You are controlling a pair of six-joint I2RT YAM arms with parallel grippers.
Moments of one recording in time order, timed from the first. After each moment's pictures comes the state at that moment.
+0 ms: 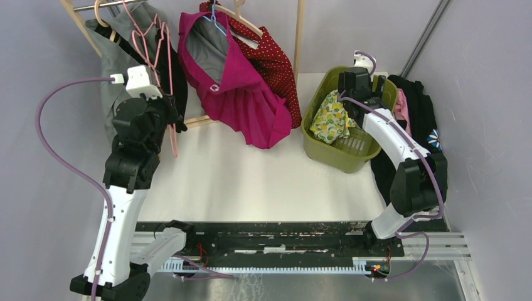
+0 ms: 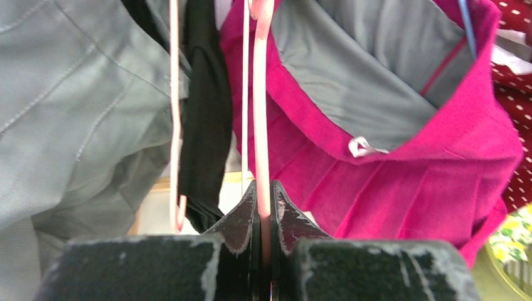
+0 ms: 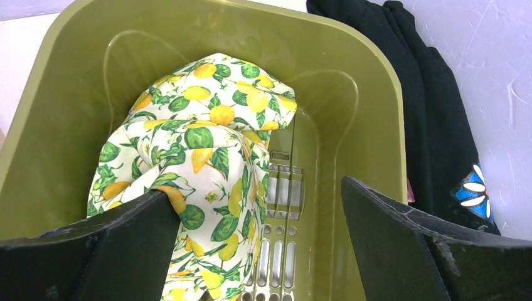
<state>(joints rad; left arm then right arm) -0.22 0.91 1.34 -0.54 -0.26 -0.19 0.24 1.63 1.37 -0.25 0.64 0.12</state>
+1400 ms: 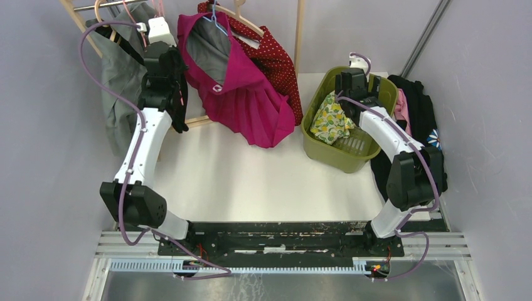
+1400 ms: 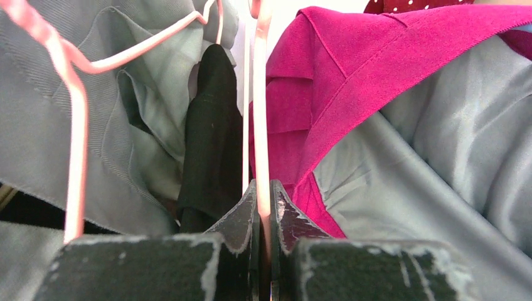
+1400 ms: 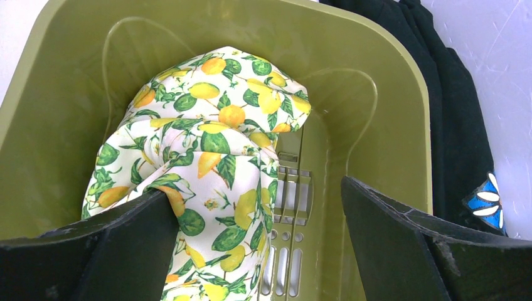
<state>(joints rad) -0.10 1.50 1.60 -0.16 -0.35 -0.06 0.24 1.69 1.37 -0.22 0.63 0.09</state>
